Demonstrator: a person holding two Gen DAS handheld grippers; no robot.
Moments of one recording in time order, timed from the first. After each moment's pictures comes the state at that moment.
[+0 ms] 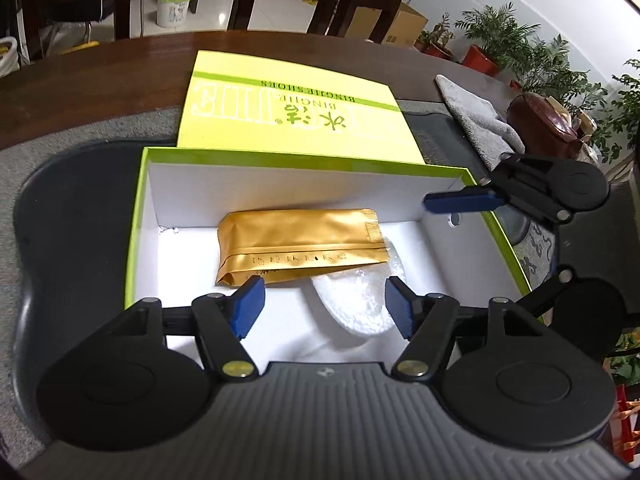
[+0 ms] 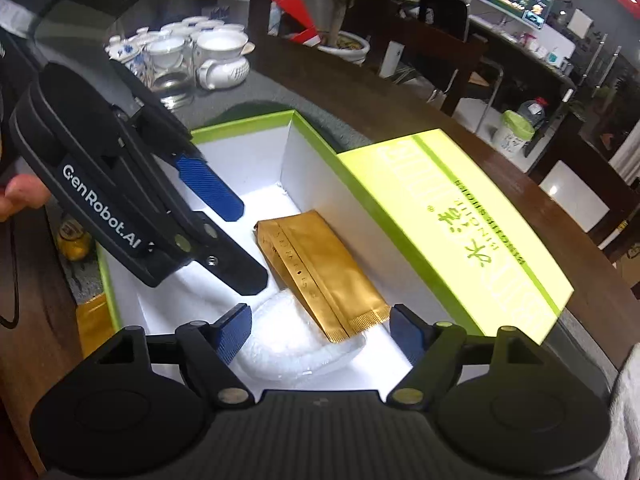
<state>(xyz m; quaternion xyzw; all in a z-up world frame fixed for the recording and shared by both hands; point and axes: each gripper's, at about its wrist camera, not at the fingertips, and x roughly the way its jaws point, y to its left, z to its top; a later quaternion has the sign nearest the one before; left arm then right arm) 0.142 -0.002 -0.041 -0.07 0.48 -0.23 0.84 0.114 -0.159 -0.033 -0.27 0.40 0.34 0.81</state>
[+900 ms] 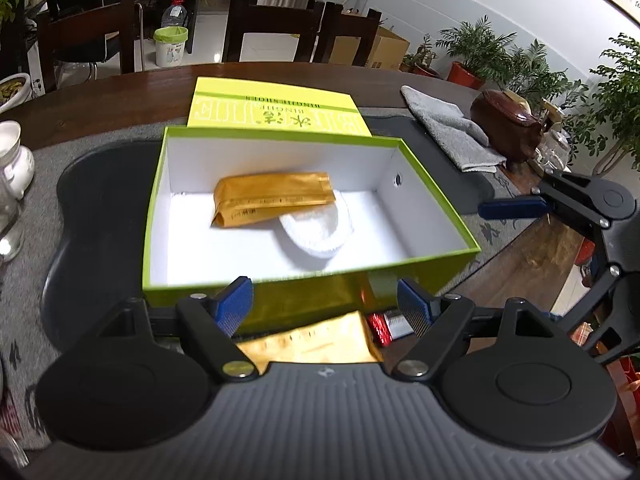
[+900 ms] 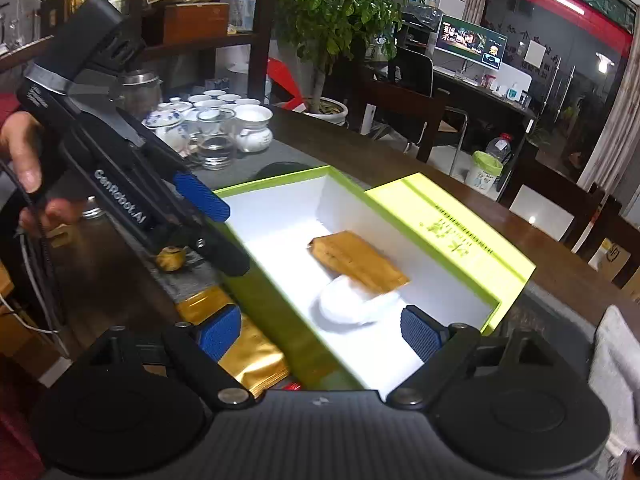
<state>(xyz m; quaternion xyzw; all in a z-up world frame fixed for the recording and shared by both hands) 0.020 0.005 -0.008 -0.05 0.43 -0.23 0.87 -0.023 -0.206 0.024 -0.20 0.33 0.34 0.86</state>
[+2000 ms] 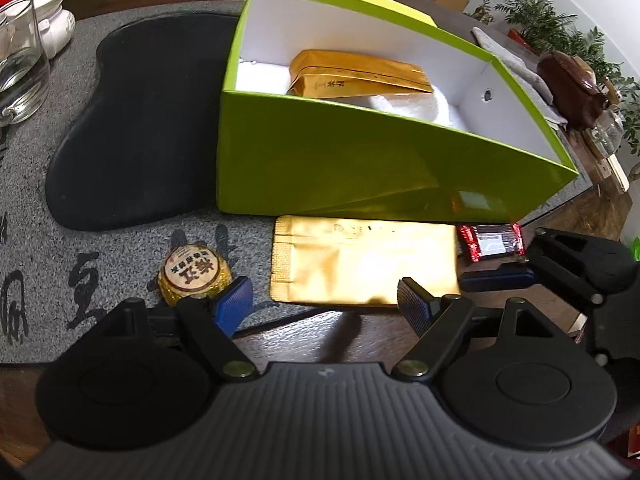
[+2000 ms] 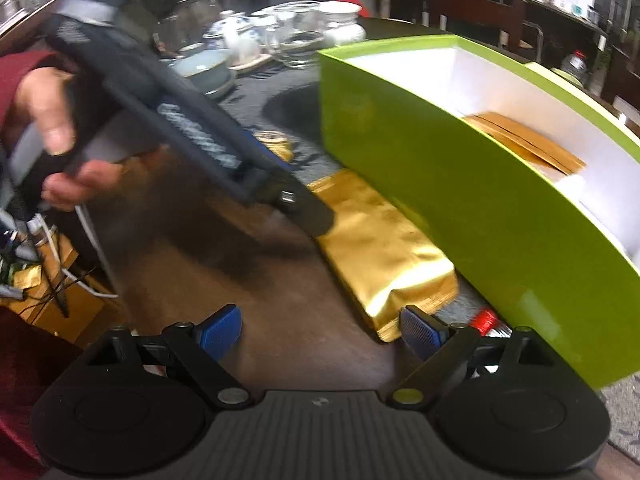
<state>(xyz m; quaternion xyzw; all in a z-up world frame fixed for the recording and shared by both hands) 0.017 0.042 -0.096 -0.08 0.53 -0.17 0.83 -0.053 -0.142 -0.080 -0.16 0.45 0.41 0.78</state>
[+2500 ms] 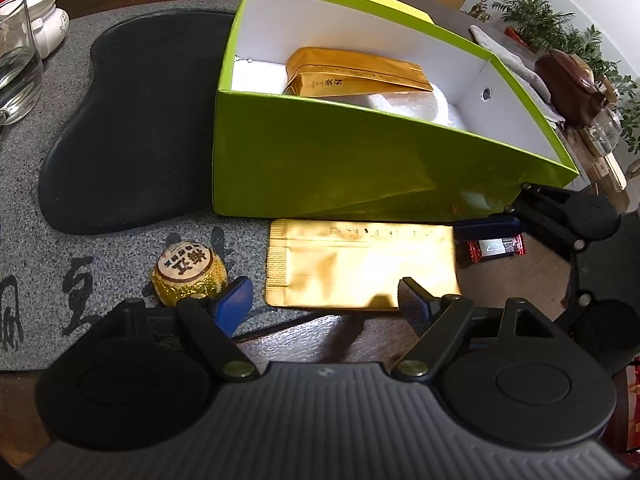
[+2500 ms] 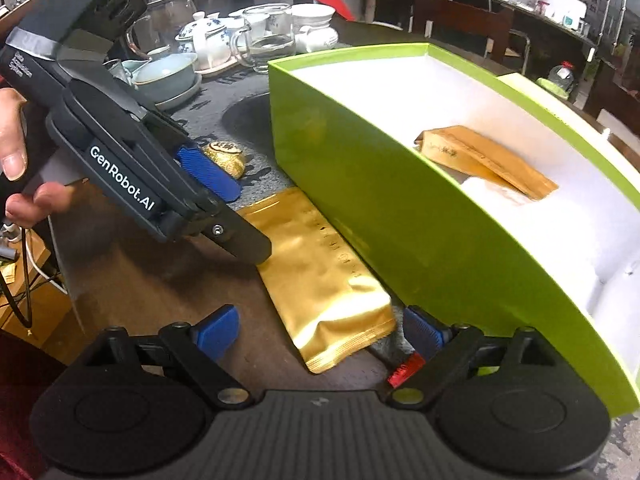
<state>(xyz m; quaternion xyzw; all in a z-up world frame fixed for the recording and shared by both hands) 0.022 0.040 -0.099 -0.08 0.53 -0.17 0.83 -0.021 -0.148 -0.083 -0.18 0.44 0.39 0.79</state>
